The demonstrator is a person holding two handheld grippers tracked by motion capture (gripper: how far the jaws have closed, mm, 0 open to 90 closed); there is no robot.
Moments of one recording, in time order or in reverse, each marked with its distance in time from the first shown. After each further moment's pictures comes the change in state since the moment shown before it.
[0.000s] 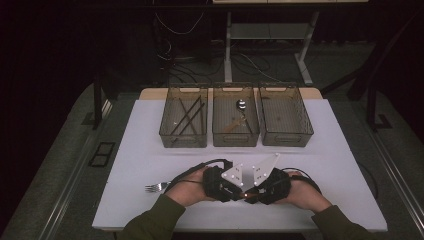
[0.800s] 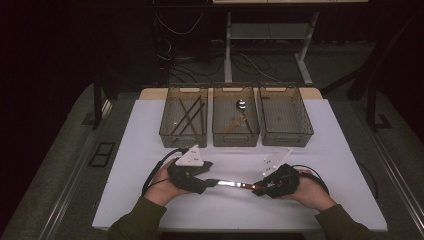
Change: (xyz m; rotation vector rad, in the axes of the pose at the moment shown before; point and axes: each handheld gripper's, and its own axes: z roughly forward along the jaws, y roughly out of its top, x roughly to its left) left arm 0.006 -0.076 -0.058 -0.270 0.278 -0.342; right arm -0.008 -0.020 -0.017 -0.012 -0.103 0.162
